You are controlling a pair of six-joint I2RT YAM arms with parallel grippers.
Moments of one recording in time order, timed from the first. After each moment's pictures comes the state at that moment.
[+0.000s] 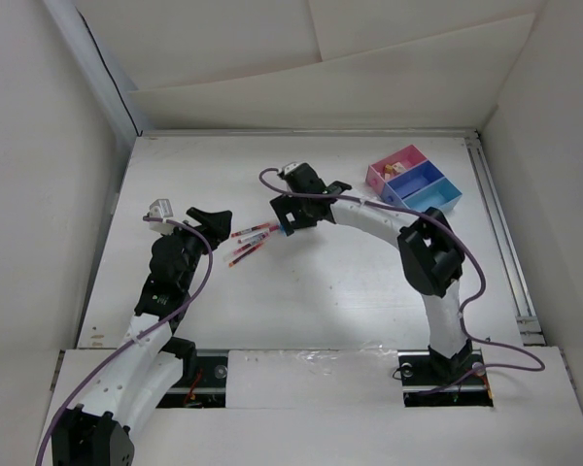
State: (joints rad) left arm -0.24 0.68 0.38 0.18 -0.08 -0.81; right arm 0.73 2.05 1.62 -0.47 0.16 0.15
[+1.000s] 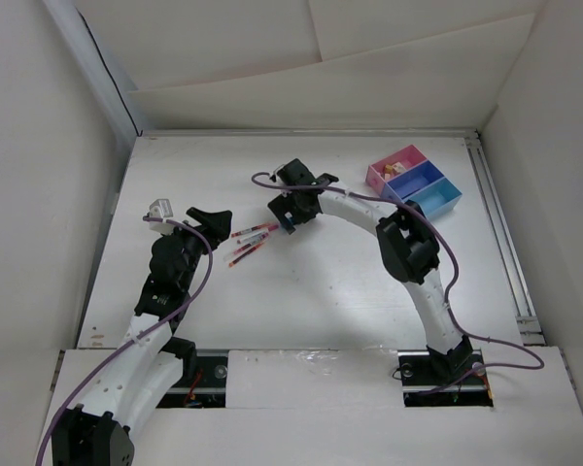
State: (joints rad) left arm -0.24 0.68 0.38 0.18 -0.08 -0.81; right arm 0.70 2.29 1.89 -0.62 0.15 -0.04
